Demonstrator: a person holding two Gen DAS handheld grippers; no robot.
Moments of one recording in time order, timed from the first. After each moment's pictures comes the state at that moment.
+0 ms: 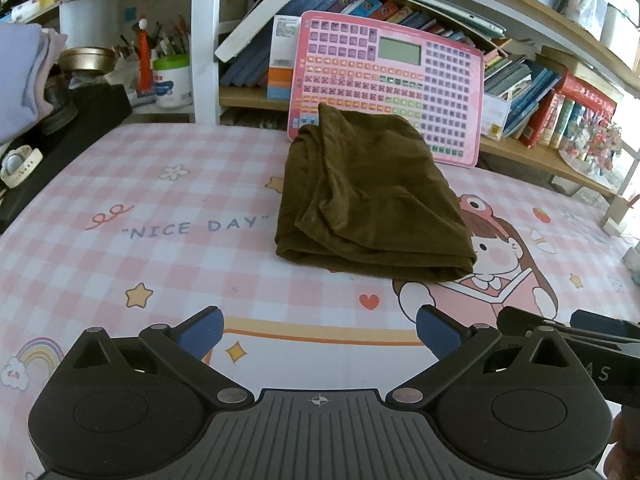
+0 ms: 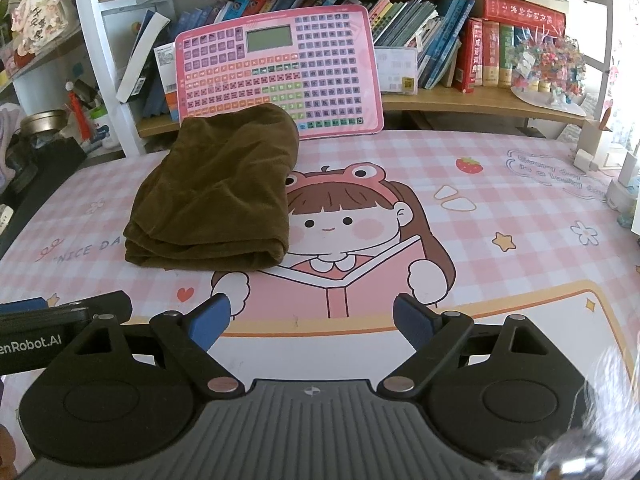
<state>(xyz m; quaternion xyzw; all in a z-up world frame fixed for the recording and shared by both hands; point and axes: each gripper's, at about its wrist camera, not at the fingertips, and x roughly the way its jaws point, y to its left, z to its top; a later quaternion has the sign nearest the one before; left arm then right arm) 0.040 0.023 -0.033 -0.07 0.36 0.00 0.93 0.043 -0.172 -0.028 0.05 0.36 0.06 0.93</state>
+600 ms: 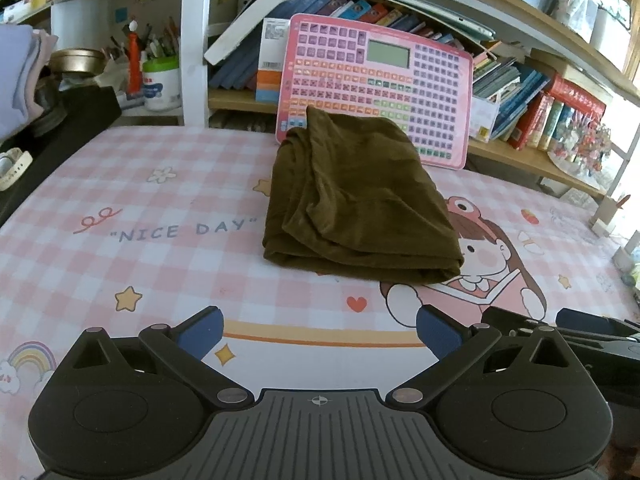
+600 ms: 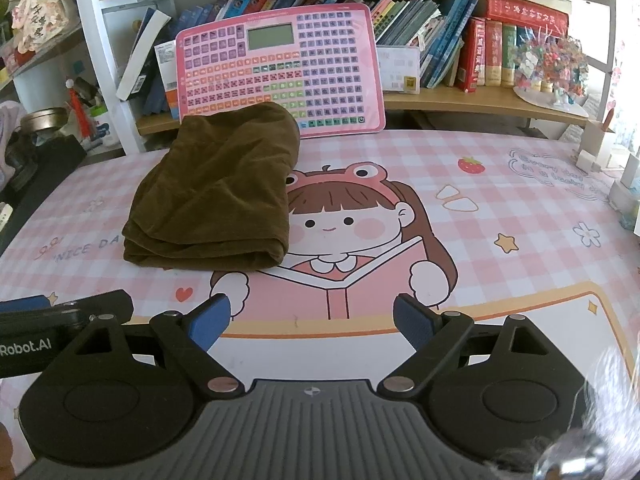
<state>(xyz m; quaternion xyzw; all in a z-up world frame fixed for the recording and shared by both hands) 0.040 0.021 -0.031 -0.07 0.36 -0.02 0.93 0.045 -0.172 -0.029 0.04 0.36 0.06 0.93</state>
